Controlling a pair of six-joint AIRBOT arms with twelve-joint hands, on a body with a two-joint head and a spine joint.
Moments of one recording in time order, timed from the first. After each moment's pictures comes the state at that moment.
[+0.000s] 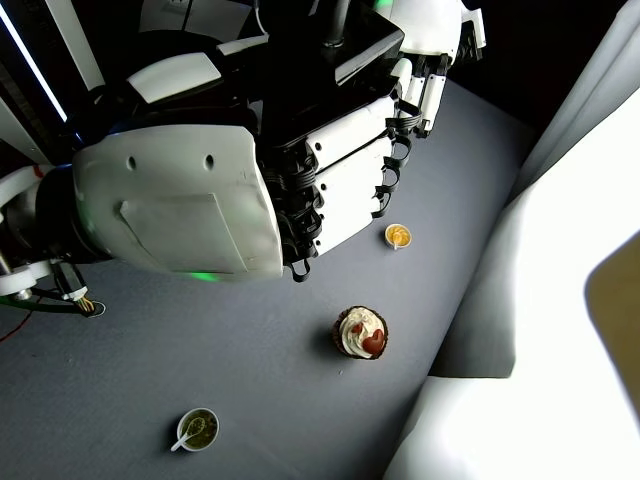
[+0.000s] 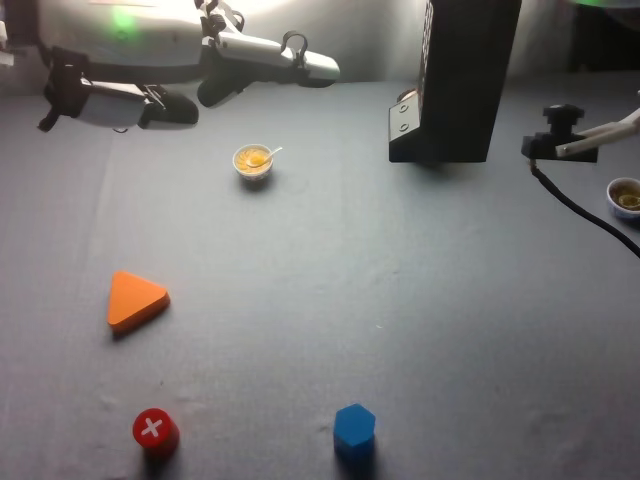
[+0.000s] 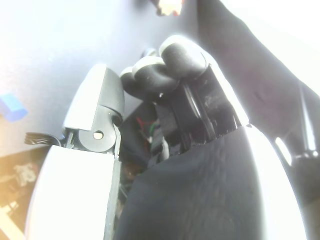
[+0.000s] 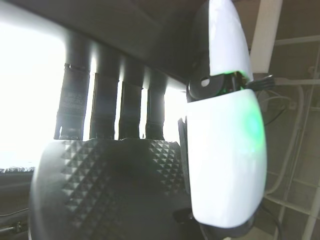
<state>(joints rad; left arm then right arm) 0.06 -0.68 1.45 1.66 -0.78 -0.31 -0.21 -1.05 1.17 0.19 0.87 0.30</state>
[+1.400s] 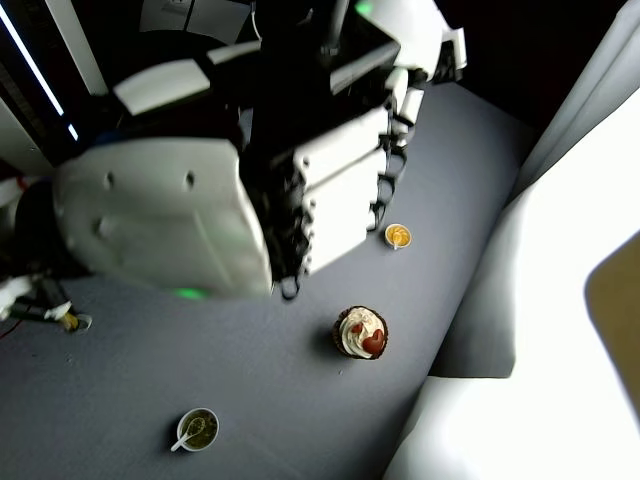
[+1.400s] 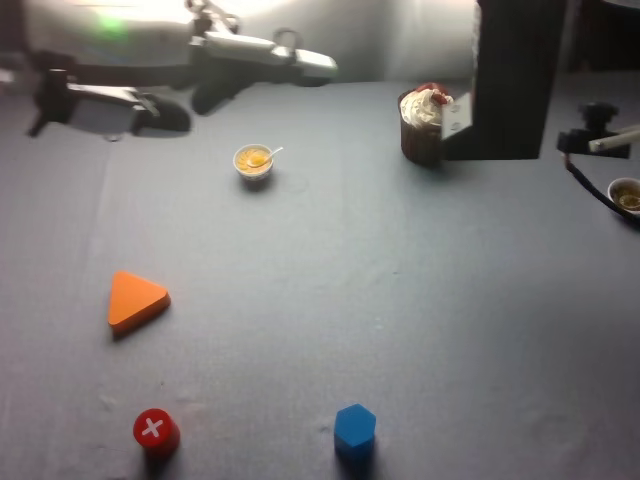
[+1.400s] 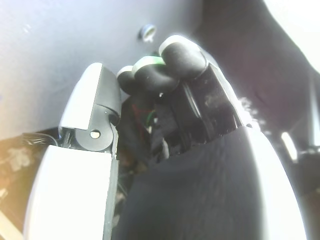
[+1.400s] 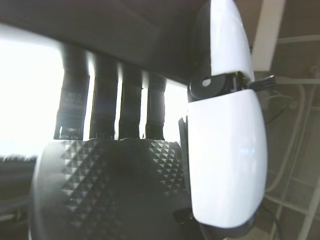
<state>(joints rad) 0.09 -0.66 1.47 1.58 -0.84 -0.32 -0.26 -1.03 1.21 0.23 0.90 0.30</state>
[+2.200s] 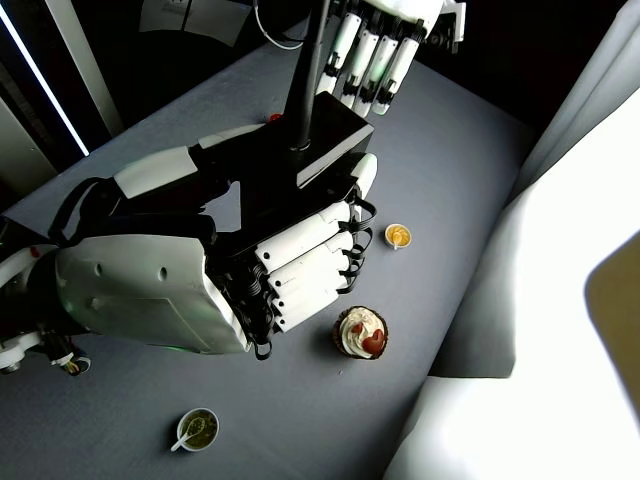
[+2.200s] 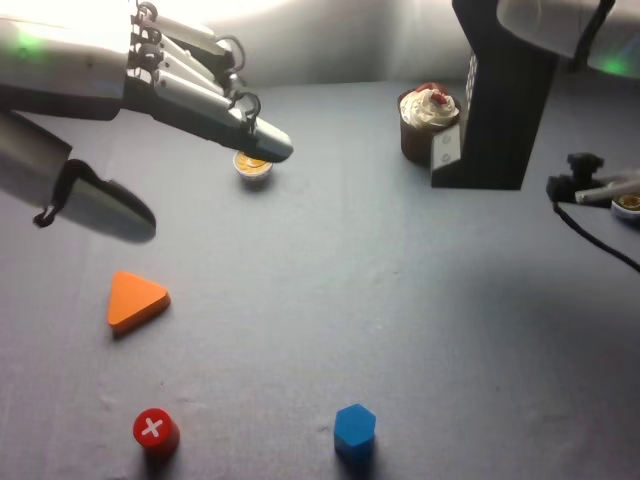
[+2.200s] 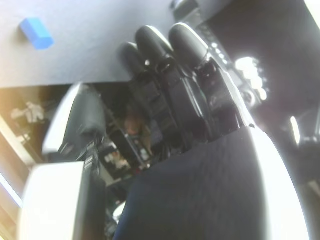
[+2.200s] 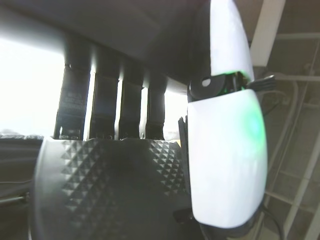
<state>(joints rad) 0.06 -0.63 1.52 1.65 -1.19 -0.47 -0.42 -1.13 1.30 0.25 1.11 0.30</state>
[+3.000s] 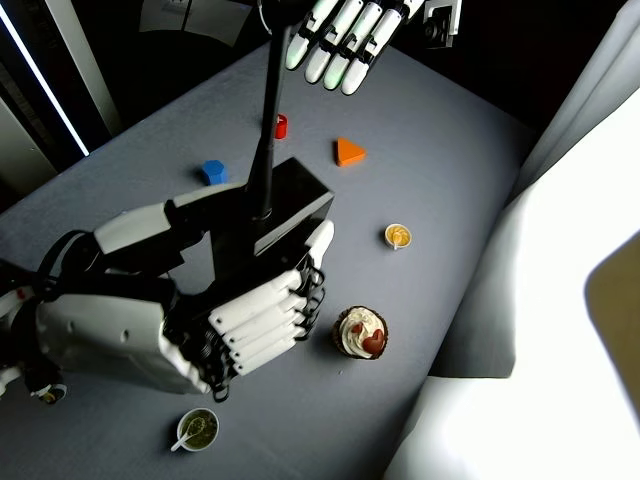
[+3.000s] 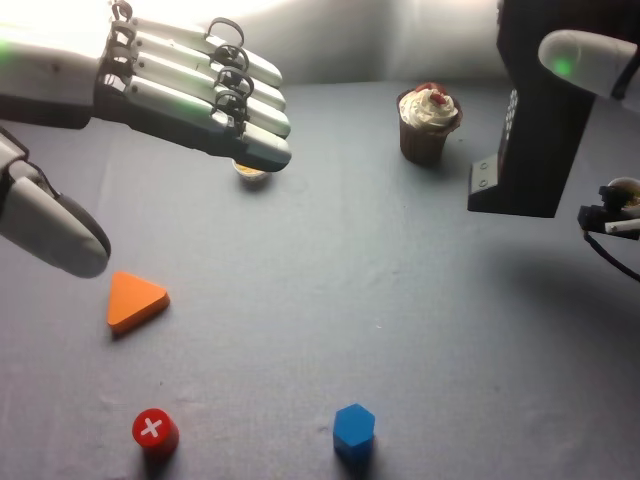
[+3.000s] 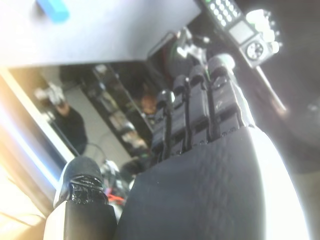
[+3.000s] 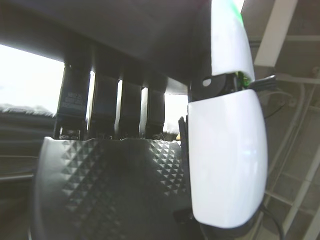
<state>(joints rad) 0.05 -0.63 1.55 1.63 -1.32 -0.55 -0.56 -1.15 1.36 0.31 1.22 0.34</state>
